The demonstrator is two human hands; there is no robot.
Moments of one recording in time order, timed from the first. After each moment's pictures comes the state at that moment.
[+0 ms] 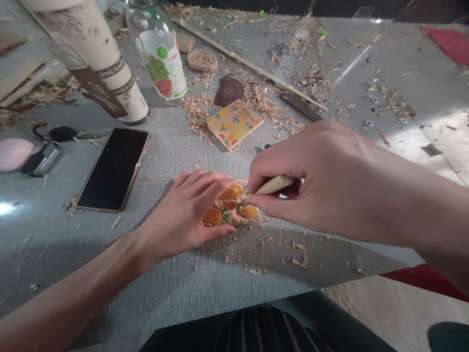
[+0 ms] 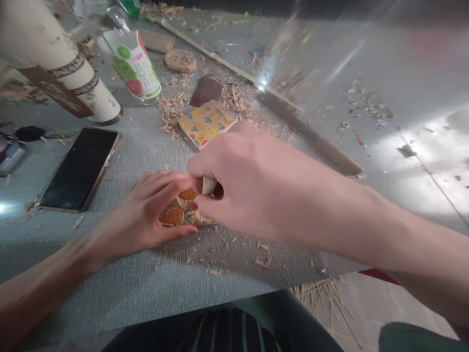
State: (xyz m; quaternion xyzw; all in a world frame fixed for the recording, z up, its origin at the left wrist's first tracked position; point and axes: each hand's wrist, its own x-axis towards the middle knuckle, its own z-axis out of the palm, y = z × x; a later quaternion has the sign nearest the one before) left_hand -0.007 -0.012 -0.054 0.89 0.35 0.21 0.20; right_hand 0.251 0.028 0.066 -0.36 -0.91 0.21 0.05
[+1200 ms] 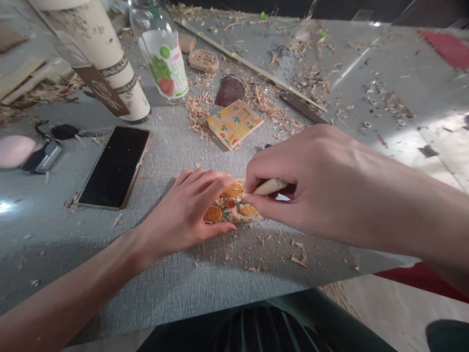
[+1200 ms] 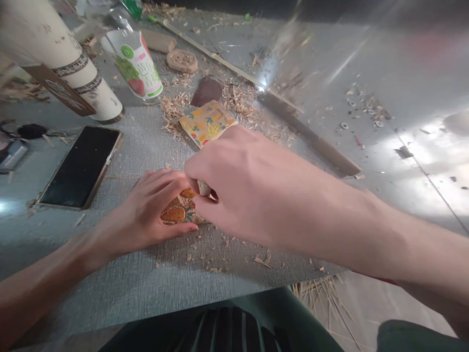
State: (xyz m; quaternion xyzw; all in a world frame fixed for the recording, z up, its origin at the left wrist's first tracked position) left_hand -0.008 -0.012 -0.055 0.89 0.35 0.21 0.20; right_hand 0.244 0.023 0.070 -0.35 -0.92 0.16 0.02
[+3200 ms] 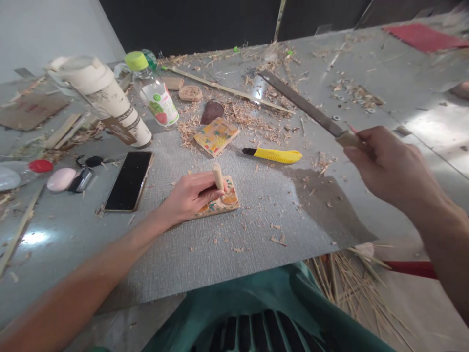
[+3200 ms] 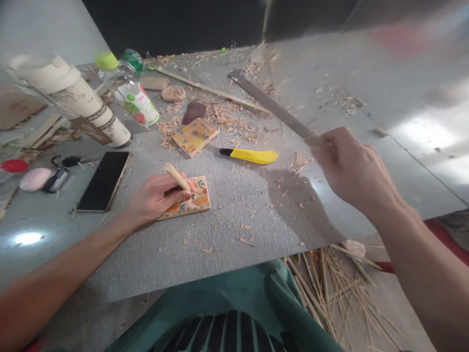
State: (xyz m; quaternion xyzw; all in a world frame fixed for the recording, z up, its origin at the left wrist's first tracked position) left_hand 0.015 0.021 -0.053 0.87 0.27 0.31 0.29; right_hand 0.465 -0.009 -0.014 -0.77 -0.62 0.00 0.16
